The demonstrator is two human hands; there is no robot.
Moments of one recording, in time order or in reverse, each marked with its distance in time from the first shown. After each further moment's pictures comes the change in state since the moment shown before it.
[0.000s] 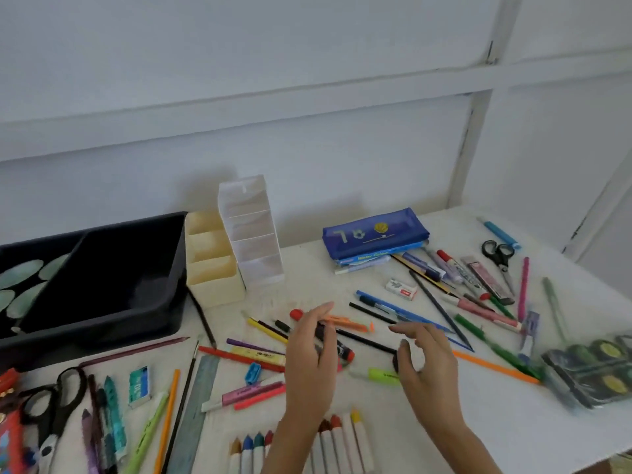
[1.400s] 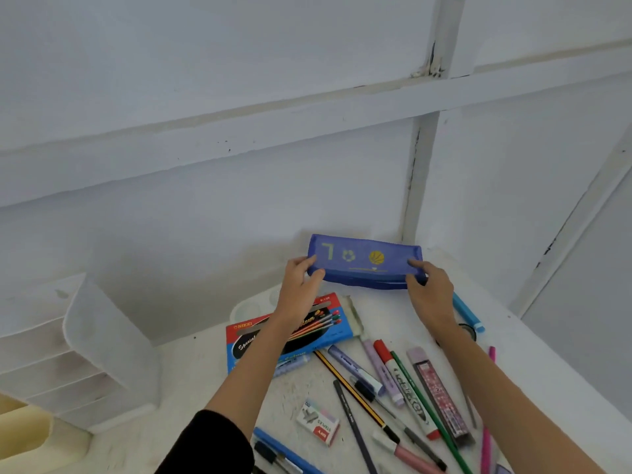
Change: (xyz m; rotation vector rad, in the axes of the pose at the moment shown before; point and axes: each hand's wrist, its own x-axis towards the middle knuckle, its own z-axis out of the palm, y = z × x) left_hand 0.289 0.033 0.206 -0.104 -0.297 -0.211; right_hand 0.323 0.168 -0.033 0.015 0.041 0.387
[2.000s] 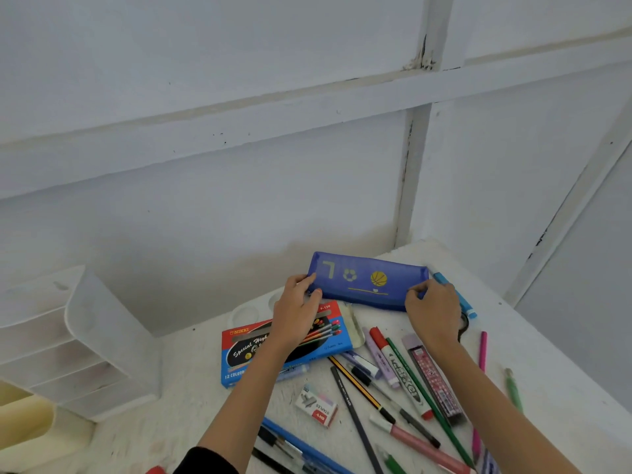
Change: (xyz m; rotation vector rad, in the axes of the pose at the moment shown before) left_hand -0.035 -0.033 -0.001 0.211 -0.064 0.064; right_hand -0.039 0.010 -0.006 -0.335 0.115 0.093
